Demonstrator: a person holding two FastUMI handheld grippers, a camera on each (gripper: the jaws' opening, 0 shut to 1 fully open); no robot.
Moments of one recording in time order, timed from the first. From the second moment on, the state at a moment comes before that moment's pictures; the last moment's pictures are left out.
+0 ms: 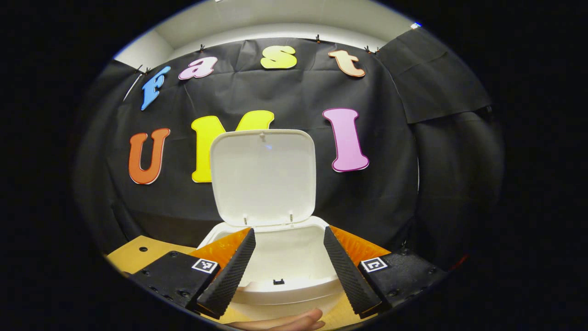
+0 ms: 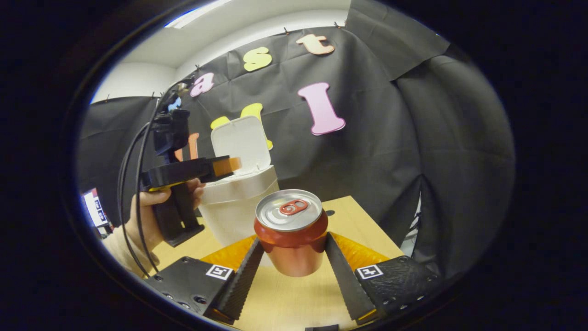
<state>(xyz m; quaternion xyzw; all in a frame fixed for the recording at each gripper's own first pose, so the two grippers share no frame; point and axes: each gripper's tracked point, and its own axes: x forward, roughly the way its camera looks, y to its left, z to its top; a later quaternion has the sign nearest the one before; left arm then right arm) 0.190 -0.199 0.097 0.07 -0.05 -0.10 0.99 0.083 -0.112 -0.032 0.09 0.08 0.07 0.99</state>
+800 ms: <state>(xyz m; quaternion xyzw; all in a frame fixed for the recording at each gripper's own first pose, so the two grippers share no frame) 0.070 -0.014 0.022 0.03 -0.04 -0.01 1.00 0.078 -0.056 -0.036 0.04 0.04 0.09 0.99</state>
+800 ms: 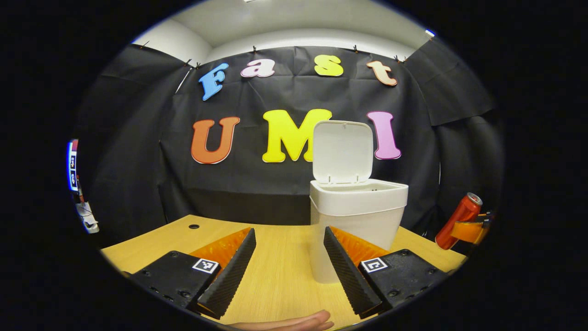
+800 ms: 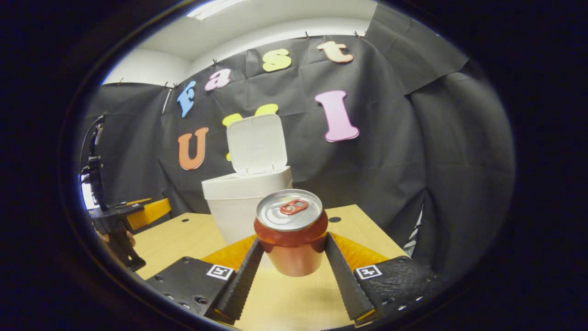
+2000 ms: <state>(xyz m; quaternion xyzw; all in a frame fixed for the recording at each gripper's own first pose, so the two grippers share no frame) -0.004 0.078 0.018 0.01 -0.05 0.00 1.00 0.045 0.014 -0.030 0.04 0.07 0.08 0.99</state>
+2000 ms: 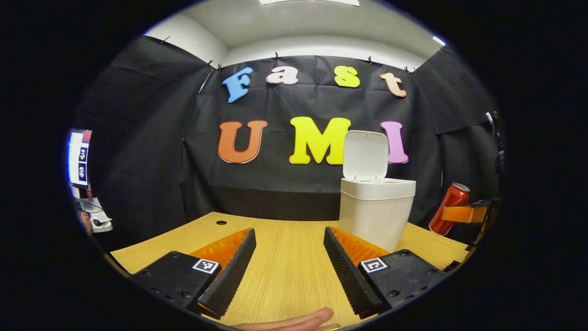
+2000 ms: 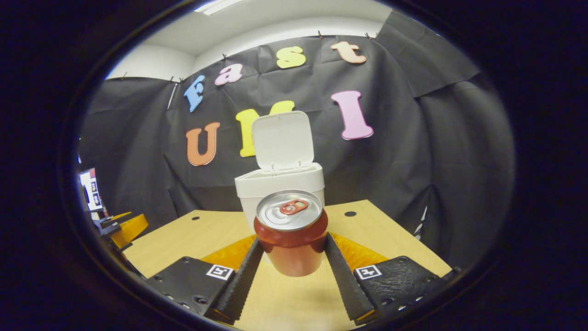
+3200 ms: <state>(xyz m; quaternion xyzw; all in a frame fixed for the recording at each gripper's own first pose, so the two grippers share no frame) -0.020 0.095 0.020 0.02 -0.01 0.00 1.00 0.115 0.061 0.126 -0.03 0.03 0.09 1.00</state>
